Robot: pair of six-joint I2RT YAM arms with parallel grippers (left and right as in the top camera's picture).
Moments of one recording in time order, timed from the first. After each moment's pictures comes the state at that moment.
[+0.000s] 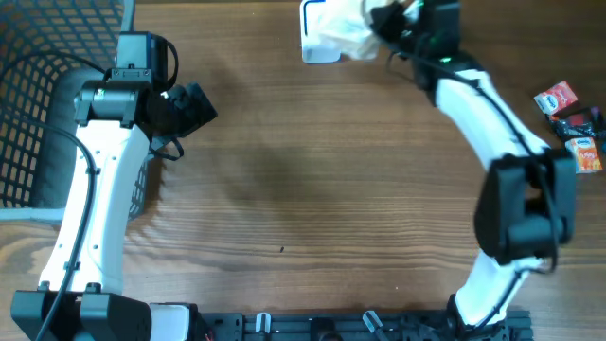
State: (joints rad) left arm -0.05 1.54 1.48 -1.15 -0.04 -0.61; right arm 0.14 1.95 1.53 -0.04 -0.24 0.82
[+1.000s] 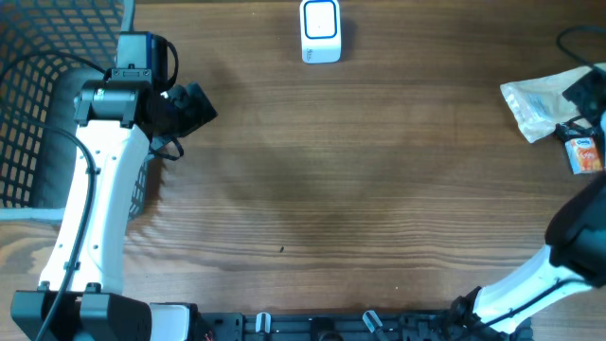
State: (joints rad) left arm -0.05 1.54 1.48 -1.15 -0.04 -0.61; right arm -0.56 1.94 1.55 -0.54 0.12 0.31
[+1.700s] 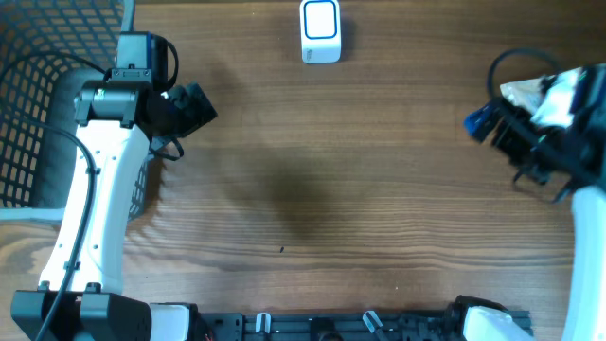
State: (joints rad) left arm -0.05 1.54 1.48 -1.15 -0.04 -0.61; right arm -0.20 1.23 1.37 -1.22 -0.32 0.34
